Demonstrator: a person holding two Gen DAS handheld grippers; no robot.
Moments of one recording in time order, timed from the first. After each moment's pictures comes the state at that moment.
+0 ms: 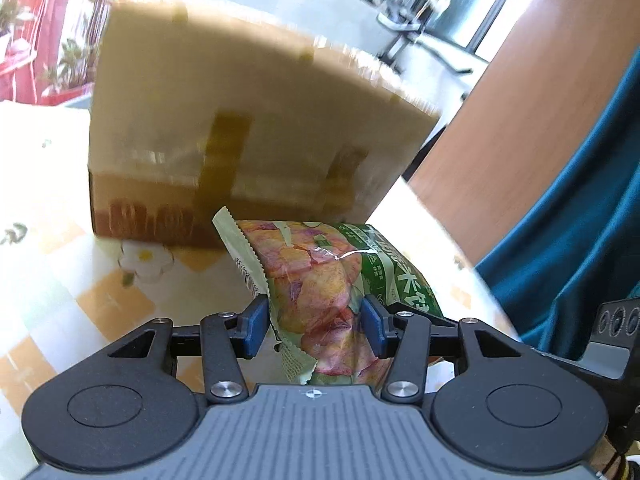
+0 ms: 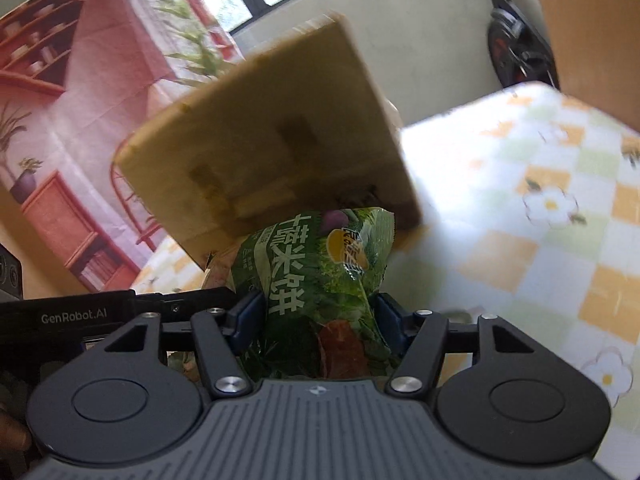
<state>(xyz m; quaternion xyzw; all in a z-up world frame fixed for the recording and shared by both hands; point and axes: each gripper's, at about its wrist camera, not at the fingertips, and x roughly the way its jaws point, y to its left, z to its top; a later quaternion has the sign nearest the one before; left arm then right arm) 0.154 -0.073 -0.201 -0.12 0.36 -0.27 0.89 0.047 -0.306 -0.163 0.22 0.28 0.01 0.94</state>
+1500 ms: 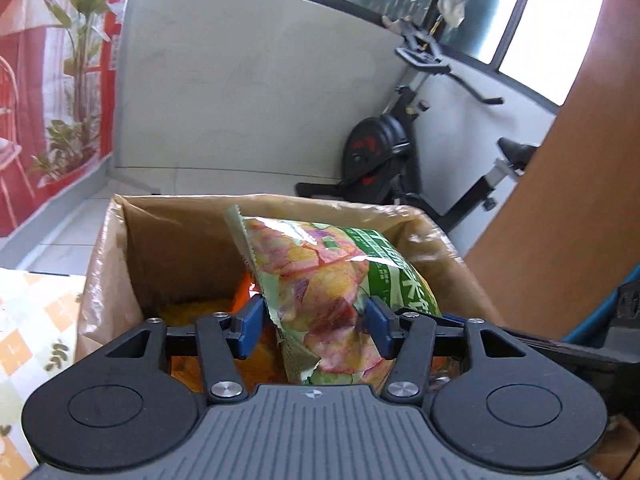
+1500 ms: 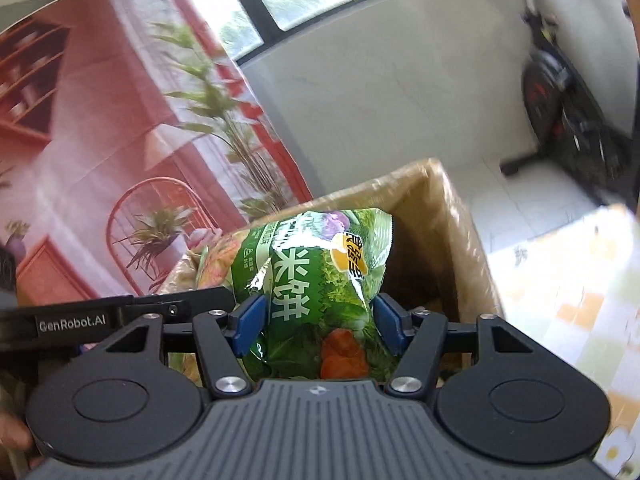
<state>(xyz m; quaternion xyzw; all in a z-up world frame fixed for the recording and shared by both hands) 0.359 -0.072 -0.090 -0.05 0.35 -0.23 0.90 0.271 -0.339 -0.049 0.23 0.27 0.01 0.94</state>
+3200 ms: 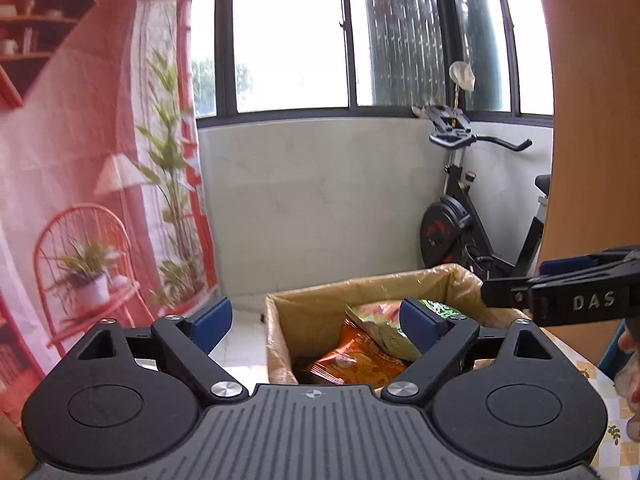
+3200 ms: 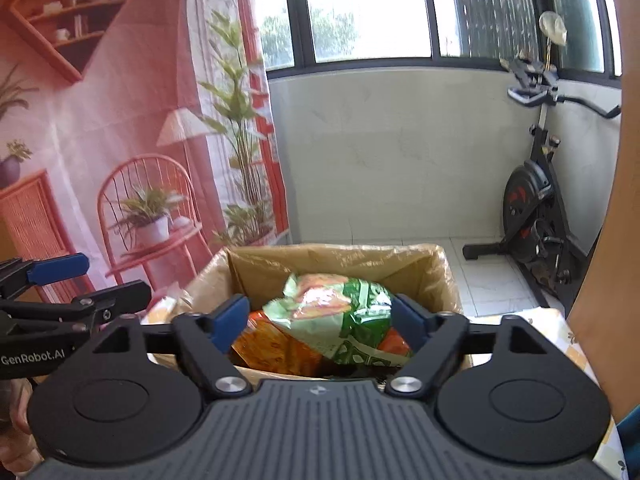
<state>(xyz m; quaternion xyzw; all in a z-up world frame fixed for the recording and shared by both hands) 0.207 -0.045 -0.003 0.07 0.16 -0.11 0.98 0.182 -0.229 0.038 0.04 0.23 -0.04 0.97</state>
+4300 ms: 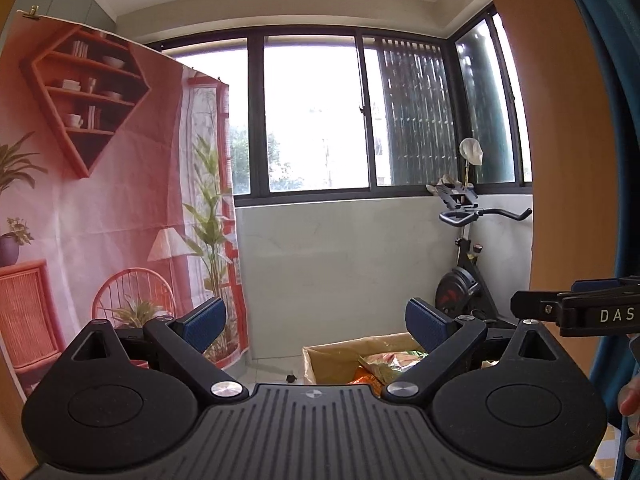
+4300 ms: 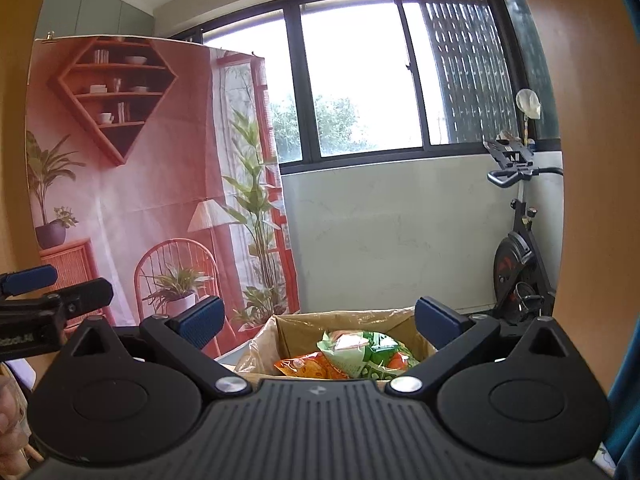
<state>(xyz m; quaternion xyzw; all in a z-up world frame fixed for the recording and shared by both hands) 0.053 -0.037 0.054 0.06 0.05 -0.07 0.99 0.011 -0.171 0.098 0.05 0.09 -0.04 0.99</state>
